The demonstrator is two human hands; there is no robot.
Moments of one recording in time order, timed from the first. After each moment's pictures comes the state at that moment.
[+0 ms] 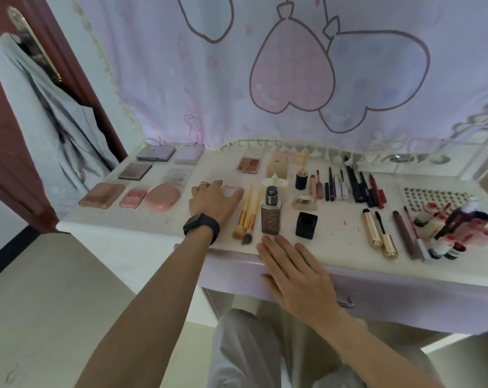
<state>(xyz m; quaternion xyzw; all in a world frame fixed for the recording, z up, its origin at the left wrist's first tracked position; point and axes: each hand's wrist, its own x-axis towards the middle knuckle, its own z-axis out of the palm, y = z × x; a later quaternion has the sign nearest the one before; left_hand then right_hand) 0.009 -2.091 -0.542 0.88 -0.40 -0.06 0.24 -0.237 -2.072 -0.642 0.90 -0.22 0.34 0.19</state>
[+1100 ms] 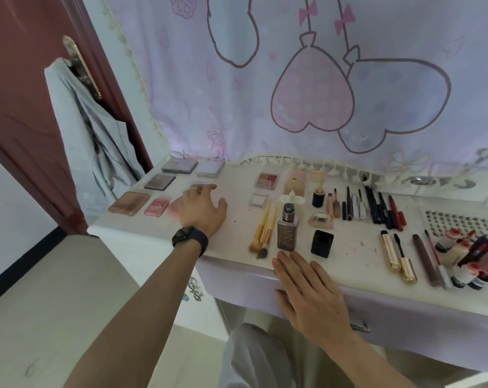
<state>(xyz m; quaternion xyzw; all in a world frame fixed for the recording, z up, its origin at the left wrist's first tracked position) 0.045 -2.052 -0.523 0.88 -0.39 0.05 0.27 -0.237 -2.068 -0.638 0.90 -0.23 0.33 0.17</state>
